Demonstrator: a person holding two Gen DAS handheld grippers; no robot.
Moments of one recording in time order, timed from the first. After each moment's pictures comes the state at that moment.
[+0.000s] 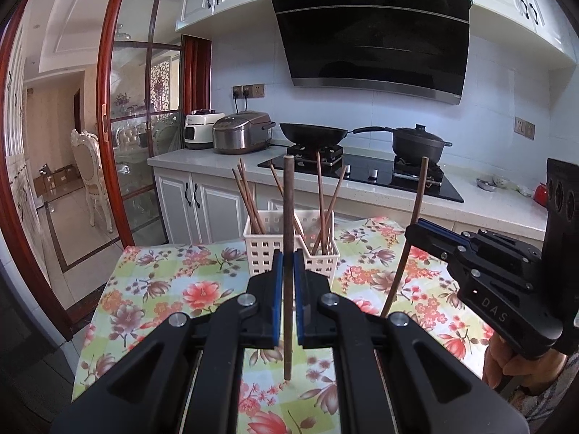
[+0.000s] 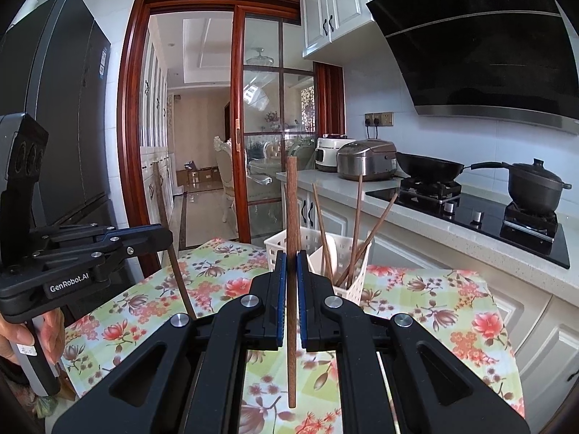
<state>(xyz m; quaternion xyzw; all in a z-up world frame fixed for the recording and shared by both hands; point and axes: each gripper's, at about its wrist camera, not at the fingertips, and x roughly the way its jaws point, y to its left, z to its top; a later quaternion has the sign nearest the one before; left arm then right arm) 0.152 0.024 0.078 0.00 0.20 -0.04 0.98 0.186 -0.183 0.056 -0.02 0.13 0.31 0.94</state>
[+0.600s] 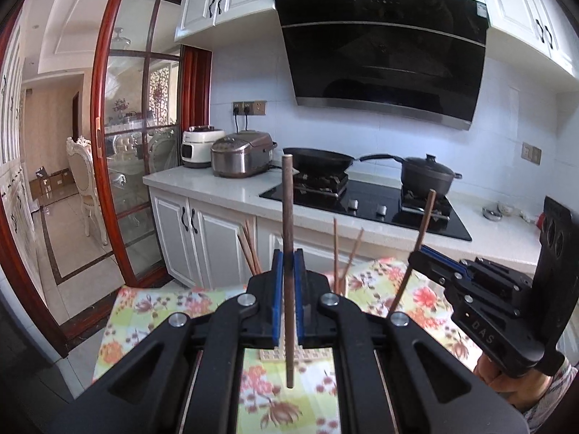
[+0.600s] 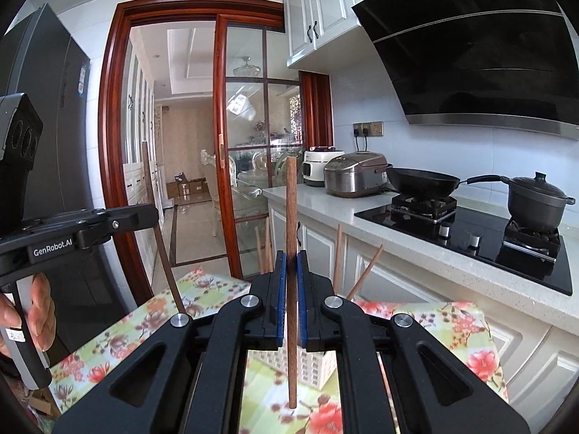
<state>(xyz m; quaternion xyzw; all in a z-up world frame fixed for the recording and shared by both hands) 0.240 0.045 0.146 -0.01 0.18 -0.04 0.98 0.264 -0.175 0.100 0.00 0.13 0.29 0.95</state>
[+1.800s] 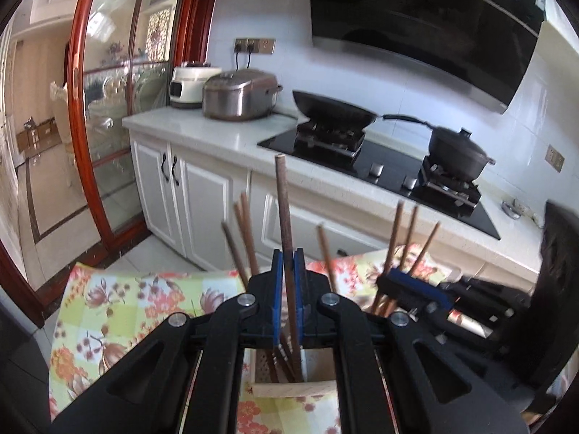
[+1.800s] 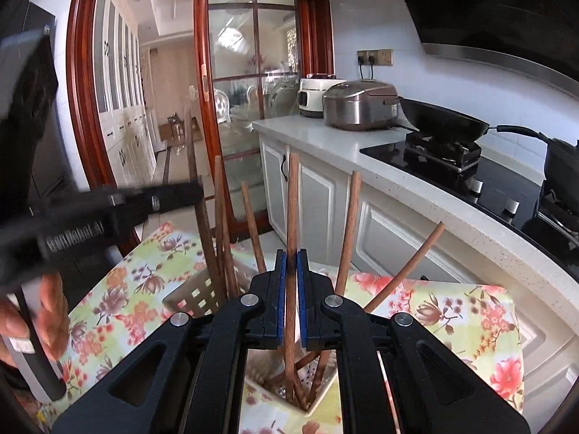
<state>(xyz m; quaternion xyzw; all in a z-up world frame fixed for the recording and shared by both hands) 0.413 0.074 0.069 -0.06 0.29 -0.06 0.95 0.390 -0.106 0.047 -0.04 0.26 0.29 0.92</state>
